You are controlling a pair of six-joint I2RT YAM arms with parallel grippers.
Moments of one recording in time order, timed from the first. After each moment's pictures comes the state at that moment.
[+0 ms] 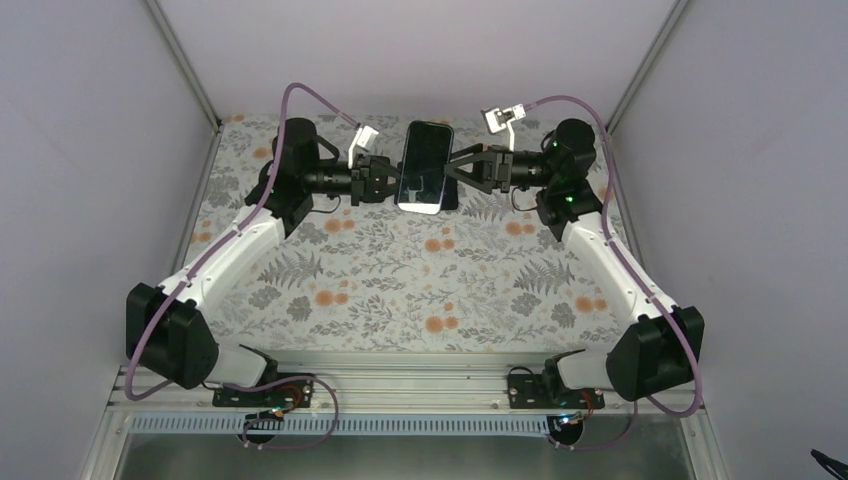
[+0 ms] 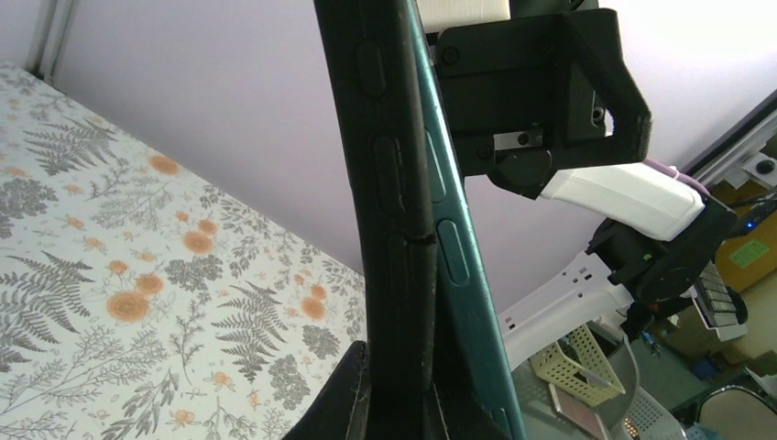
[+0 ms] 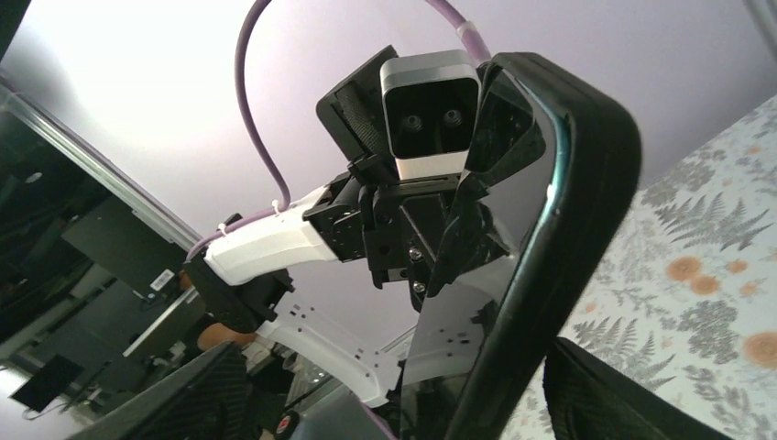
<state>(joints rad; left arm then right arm) -0.41 1.39 1.19 0.09 1.15 -0.51 0.30 1.34 1.18 0.33 -1.28 0.89</state>
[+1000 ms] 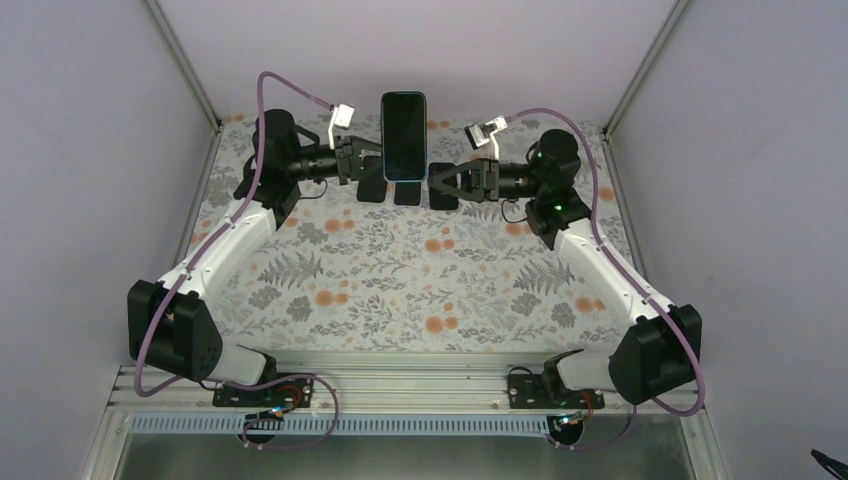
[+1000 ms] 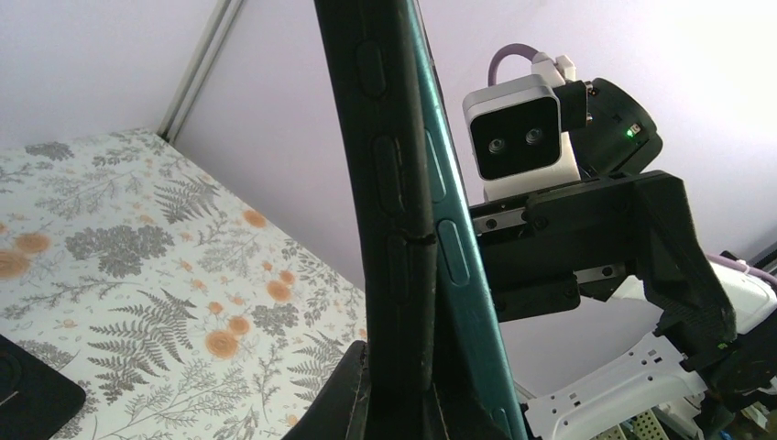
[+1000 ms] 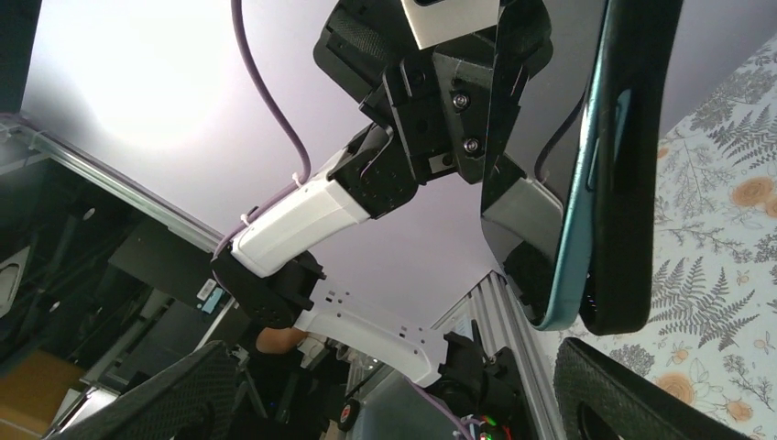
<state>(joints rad) -0.30 1.42 1.19 0.20 1.07 -0.61 0.36 1.33 1.11 0.32 -1.26 1.01</state>
